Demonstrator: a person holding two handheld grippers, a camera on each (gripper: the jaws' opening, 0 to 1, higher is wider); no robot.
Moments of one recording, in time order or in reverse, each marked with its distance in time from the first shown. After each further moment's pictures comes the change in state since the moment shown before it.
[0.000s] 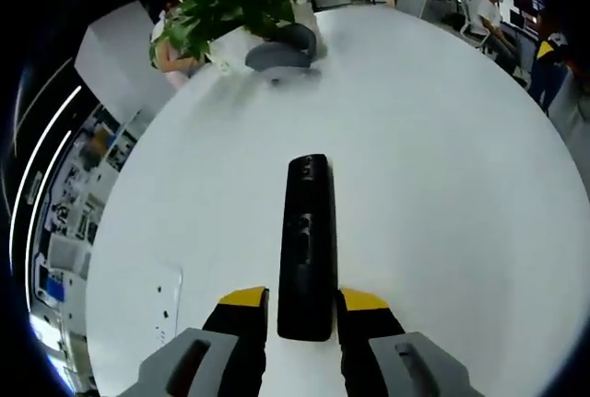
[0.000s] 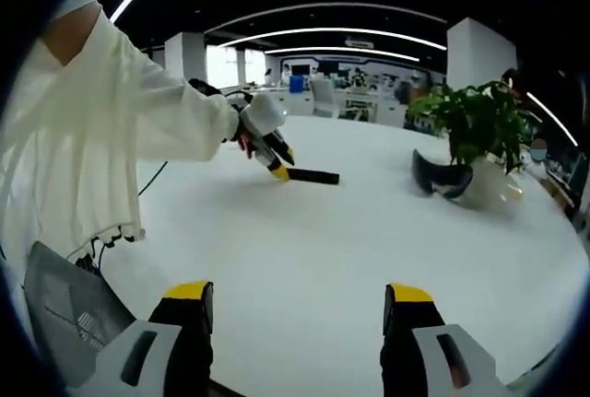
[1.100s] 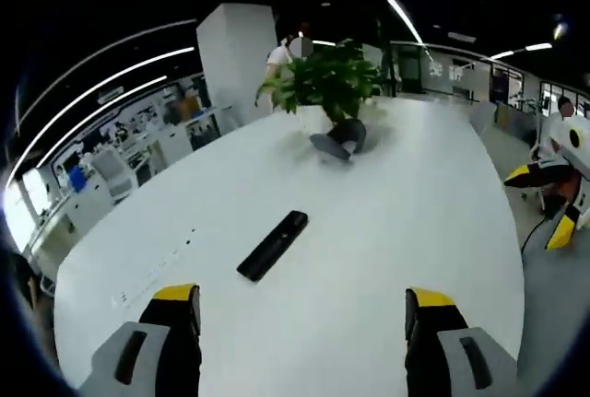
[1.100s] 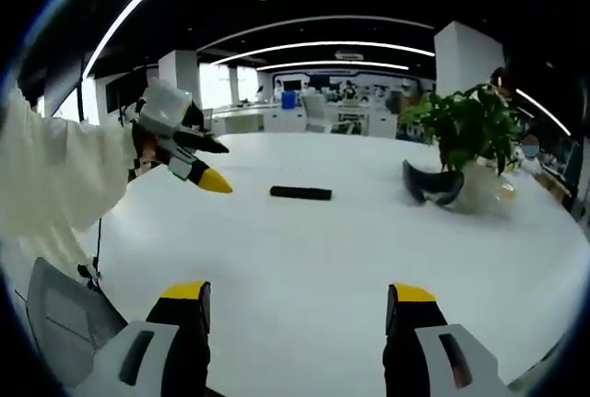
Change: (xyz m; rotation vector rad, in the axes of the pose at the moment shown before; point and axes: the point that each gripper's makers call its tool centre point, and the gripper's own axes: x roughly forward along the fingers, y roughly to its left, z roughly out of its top) left arm -0.159 -0.101 0.022 -0.505 -0.316 0.238; right arm -0.006 -0.005 0.013 0.041 -0.077 -0.015
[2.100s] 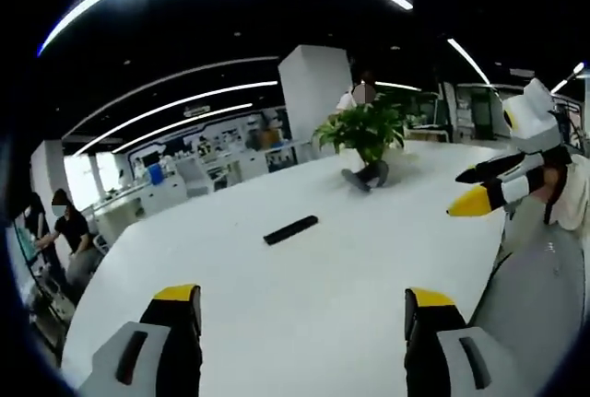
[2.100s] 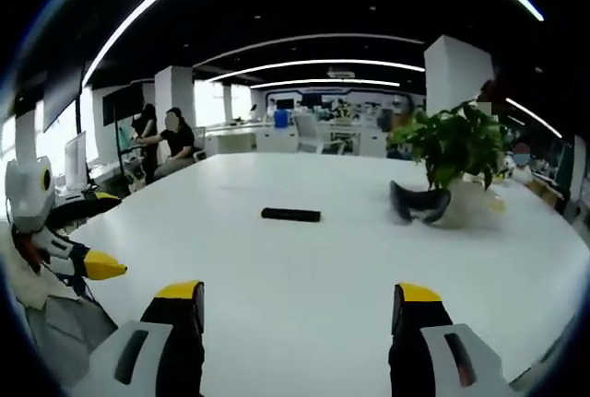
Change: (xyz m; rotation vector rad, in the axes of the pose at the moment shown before) left arm -0.137 -0.106 -0.065 -0.170 -0.158 0.374; right arm -0.019 -0.013 0.019 -0.018 -0.091 -0.048
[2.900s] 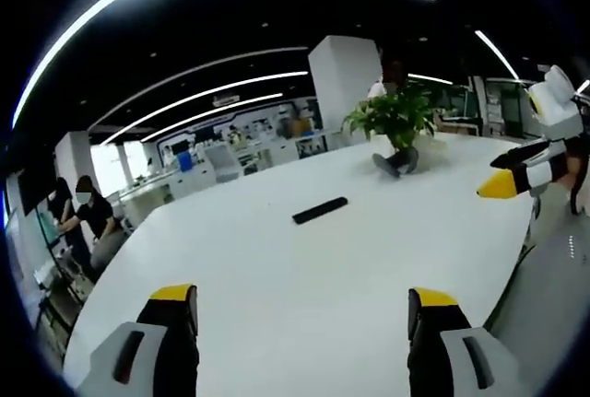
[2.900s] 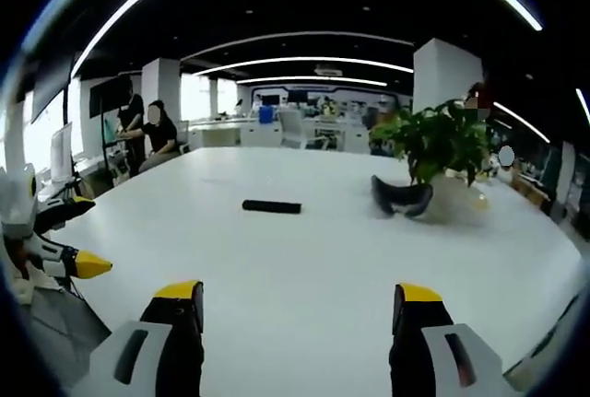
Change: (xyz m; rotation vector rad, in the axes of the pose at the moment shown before) left arm 0.002 0.017 -0.018 -0.003 0.032 0.116; right arm 0.001 -0.015 -0.014 0.014 0.023 -0.074
